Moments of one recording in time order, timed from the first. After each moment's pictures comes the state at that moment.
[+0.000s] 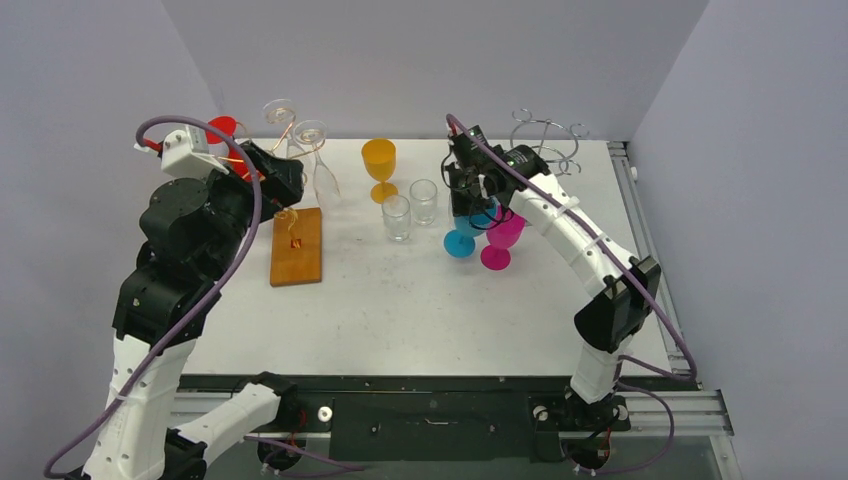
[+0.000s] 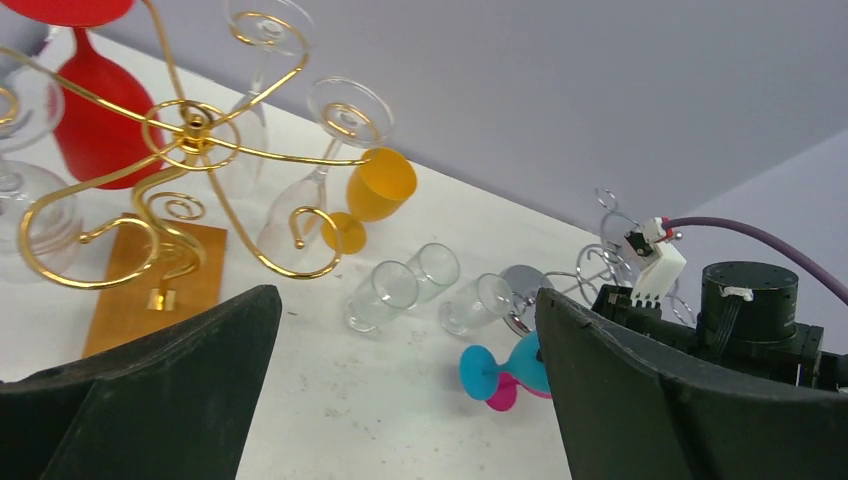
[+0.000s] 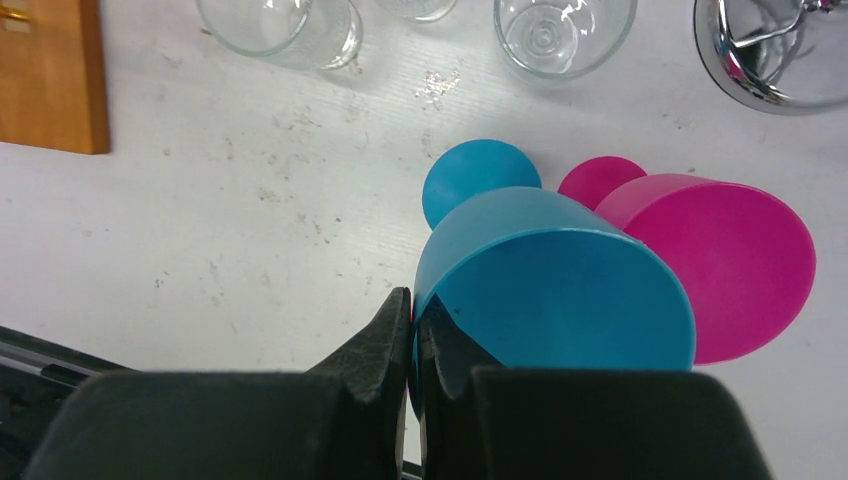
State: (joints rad) left arm -0.40 0.94 1.57 -0.74 -0.31 -0.61; right arm 0.63 1.77 1.91 -1.08 0.08 0.40
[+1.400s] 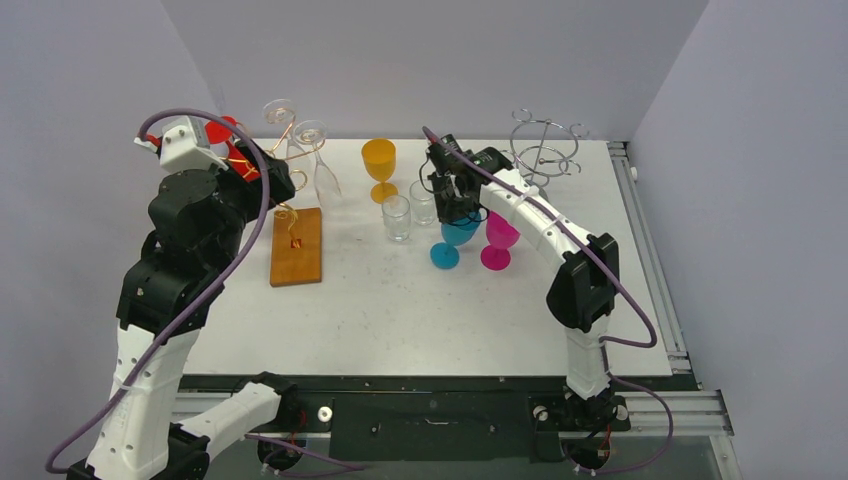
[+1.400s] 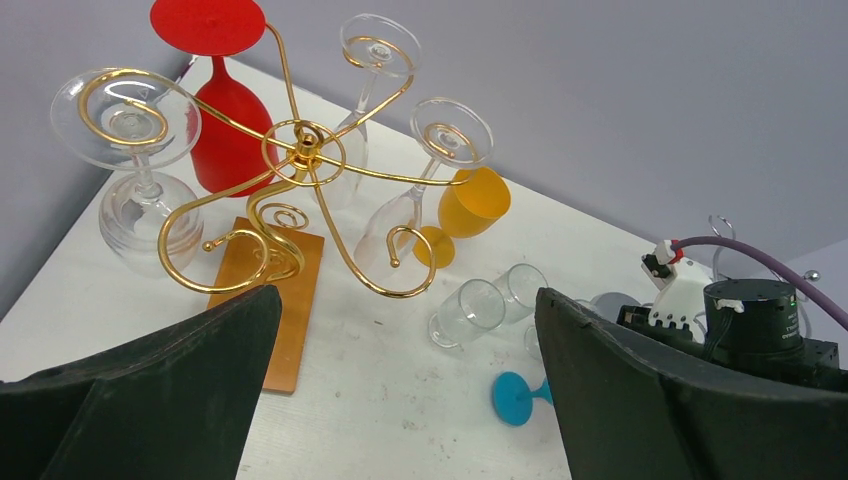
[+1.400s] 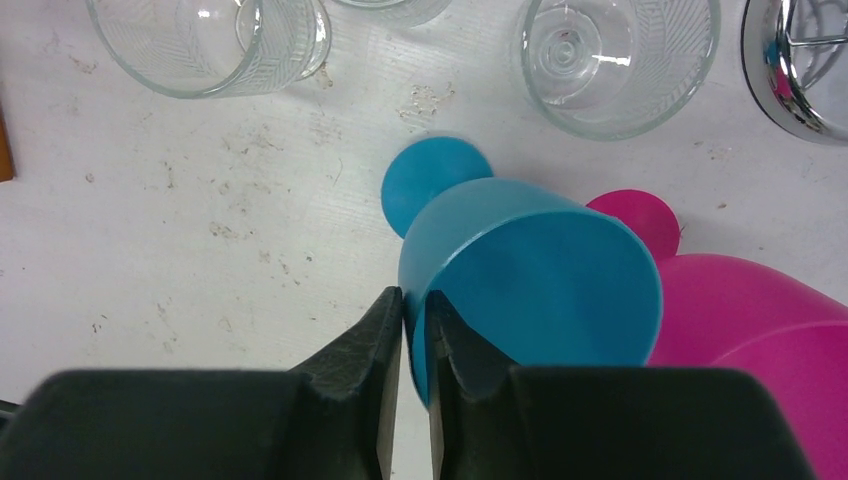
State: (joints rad) left arm -0.39 0.97 1.60 -0.82 -0.49 -0.51; right arm 0.64 2.00 1.97 -1.06 0.11 0.38
